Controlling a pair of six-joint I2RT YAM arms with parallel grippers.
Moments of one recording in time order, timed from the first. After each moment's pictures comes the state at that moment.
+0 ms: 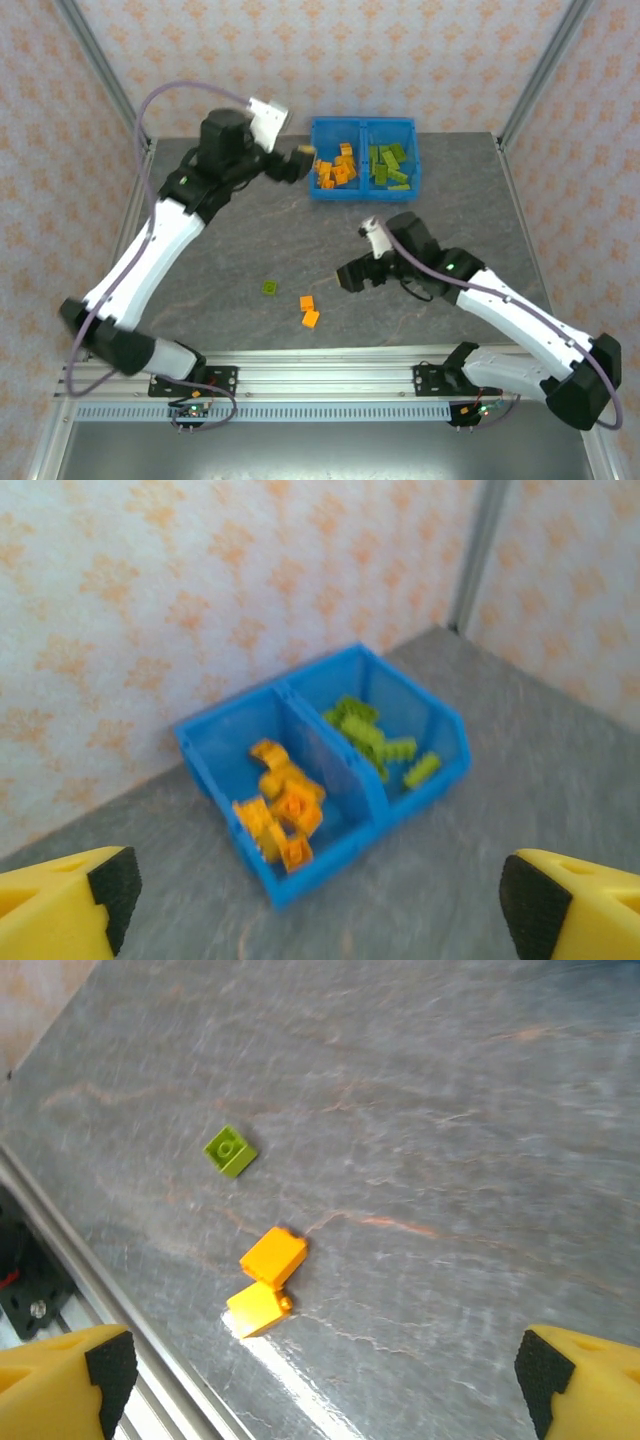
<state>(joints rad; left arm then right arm) -0.42 1.37 1.54 -0.52 0.14 0.11 0.76 1.06 0.89 -0.60 -0.22 0.25</state>
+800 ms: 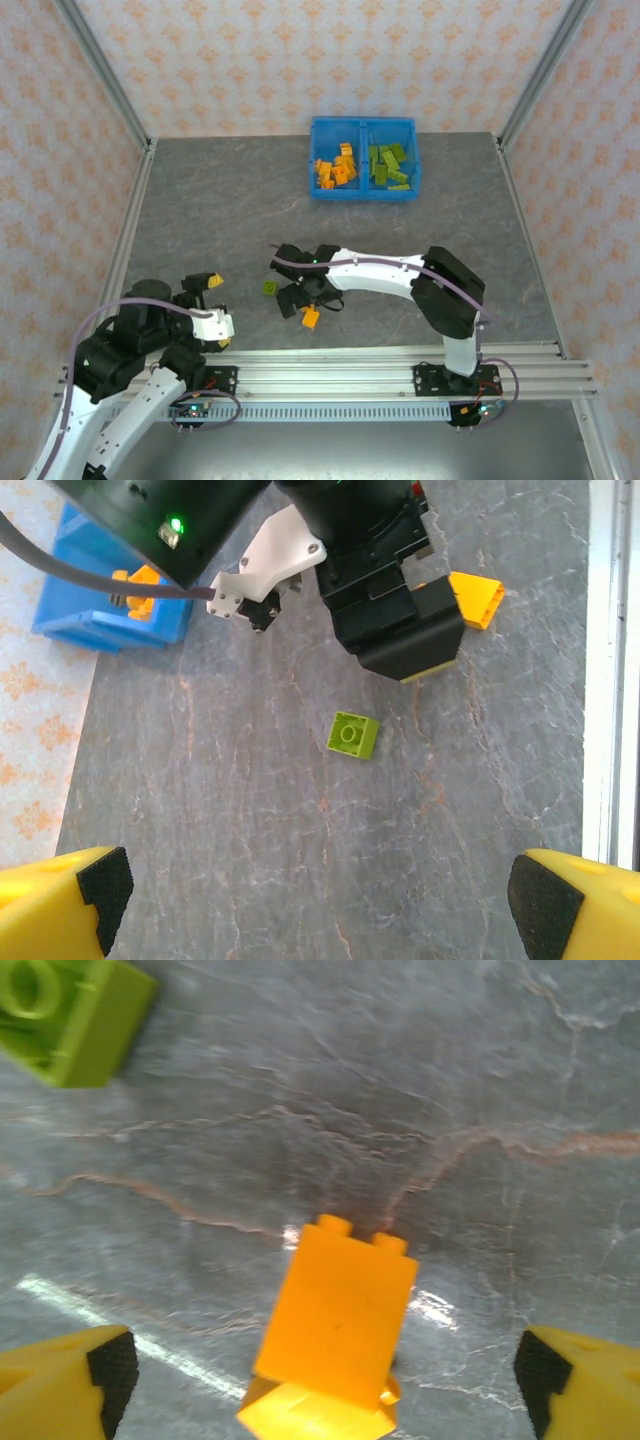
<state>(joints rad) -0.42 0.32 0.80 -1.18 0.22 1.03 1.08 1.90 1.34 -0.80 0.00 0.65</state>
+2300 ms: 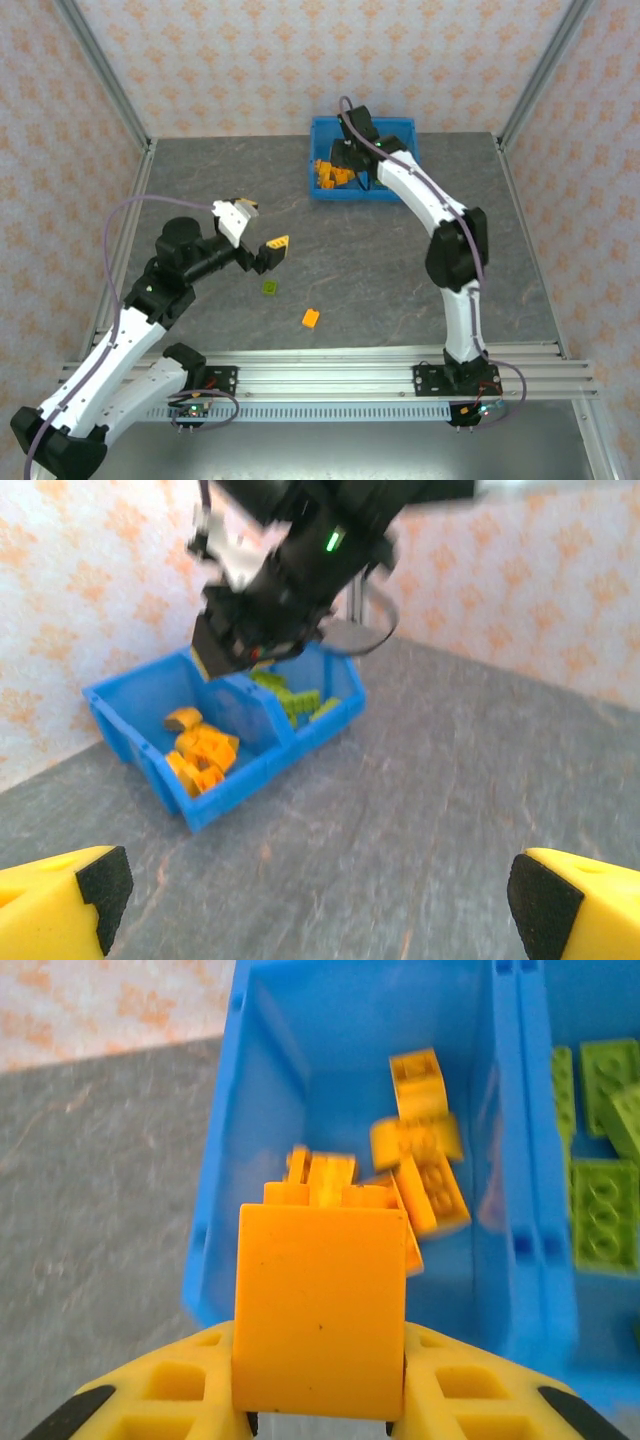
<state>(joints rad) -0.42 0.78 0.80 -0.20 0.33 0.07 0.48 2.18 2.12 -0.72 0.10 0.47</state>
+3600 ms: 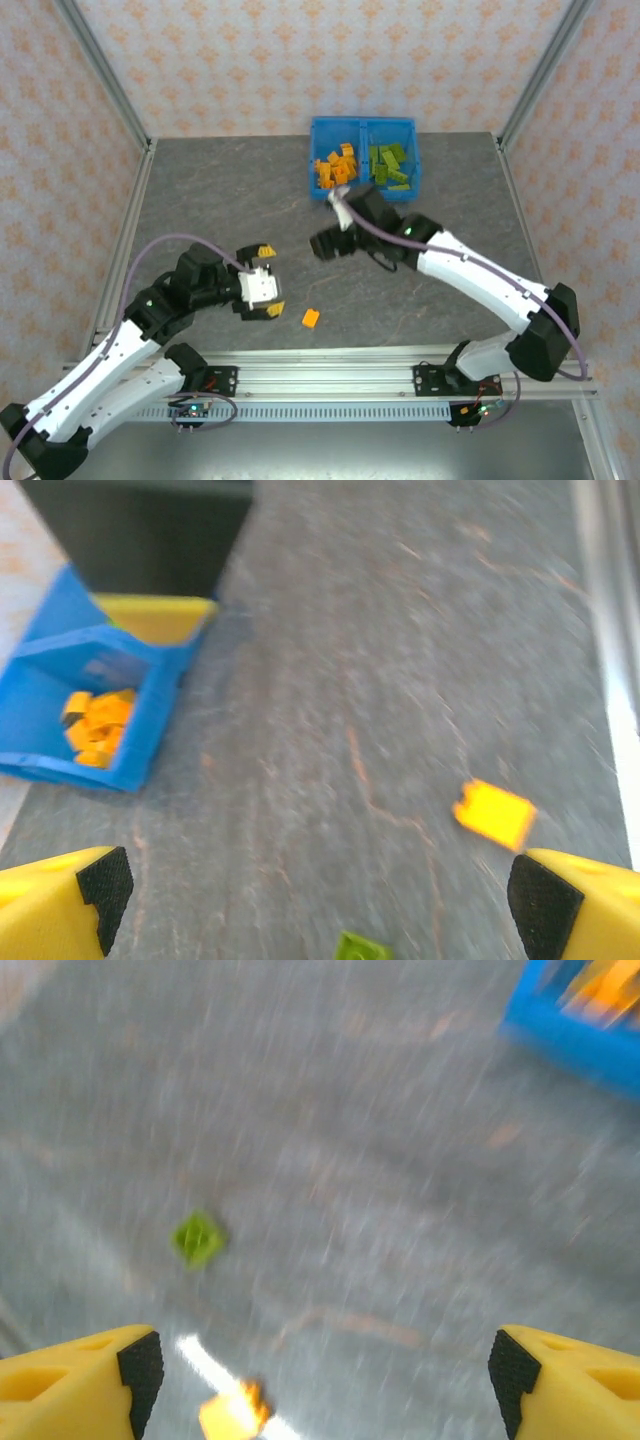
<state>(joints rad) -0.61 0.66 0.71 -0.67 0.34 0.82 0.86 1.36 1.16 -0.64 -0.05 0.24</state>
